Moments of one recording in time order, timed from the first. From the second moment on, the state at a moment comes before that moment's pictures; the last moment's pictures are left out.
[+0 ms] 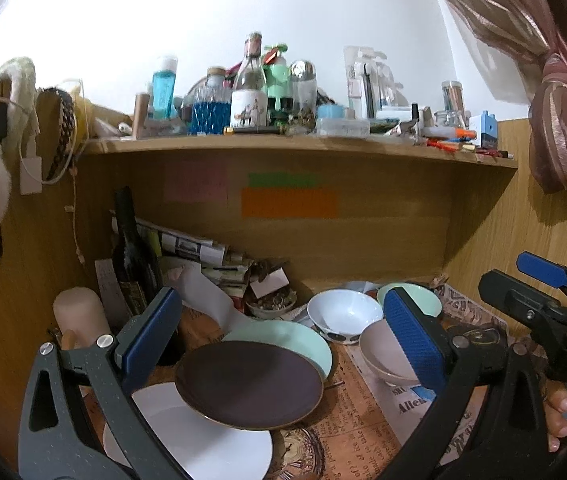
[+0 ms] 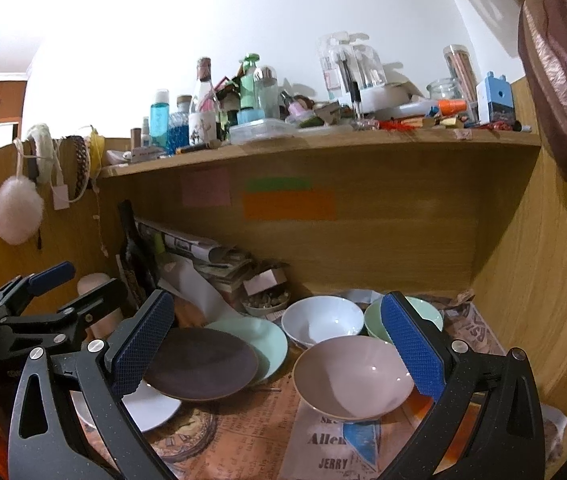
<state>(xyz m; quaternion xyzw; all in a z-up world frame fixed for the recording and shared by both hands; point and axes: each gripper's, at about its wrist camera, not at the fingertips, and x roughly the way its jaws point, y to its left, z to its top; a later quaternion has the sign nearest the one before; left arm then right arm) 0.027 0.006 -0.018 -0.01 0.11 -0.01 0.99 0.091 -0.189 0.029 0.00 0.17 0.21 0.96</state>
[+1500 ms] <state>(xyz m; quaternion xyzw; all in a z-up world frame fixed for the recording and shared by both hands) 0.203 0.144 -0.147 -0.05 0.46 -0.03 0.89 0.213 -0.099 -0.136 0.03 0.50 0.26 0.83</state>
